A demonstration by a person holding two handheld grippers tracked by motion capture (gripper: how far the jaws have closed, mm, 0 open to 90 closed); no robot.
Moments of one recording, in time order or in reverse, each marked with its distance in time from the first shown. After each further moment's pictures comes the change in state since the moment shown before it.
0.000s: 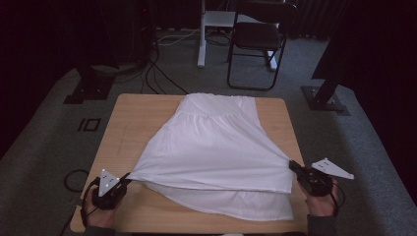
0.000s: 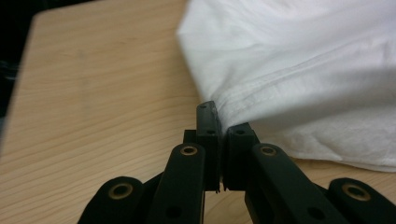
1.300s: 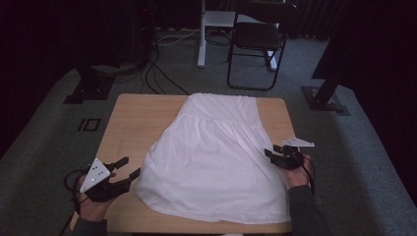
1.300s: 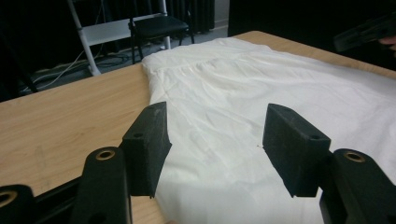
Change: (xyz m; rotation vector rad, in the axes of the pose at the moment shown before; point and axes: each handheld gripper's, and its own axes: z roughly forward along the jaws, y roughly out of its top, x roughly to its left) left arm 0.007 0.052 -0.023 -0.205 -0.220 0.058; right arm -0.013 0.011 0.127 0.191 0.046 -0.053
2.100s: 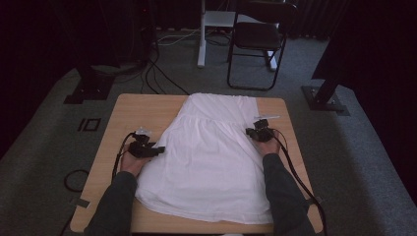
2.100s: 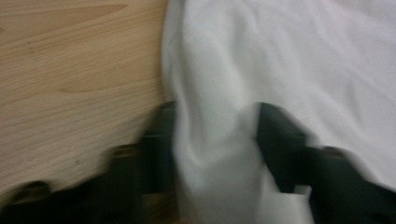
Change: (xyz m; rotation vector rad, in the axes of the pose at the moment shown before) left arm 0.071 -0.029 0.196 0.445 -0.091 -0.257; right arm -0.005 0.055 0.125 0.115 0.018 0.038
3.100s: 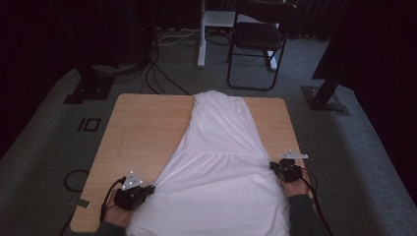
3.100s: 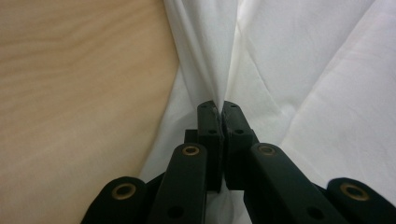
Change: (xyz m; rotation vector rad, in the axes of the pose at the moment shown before) left arm -0.090 -0.122 -0.085 -0.006 0.017 0.164; right arm 0.004 -0.124 -0.107 0.052 -0.081 -0.026
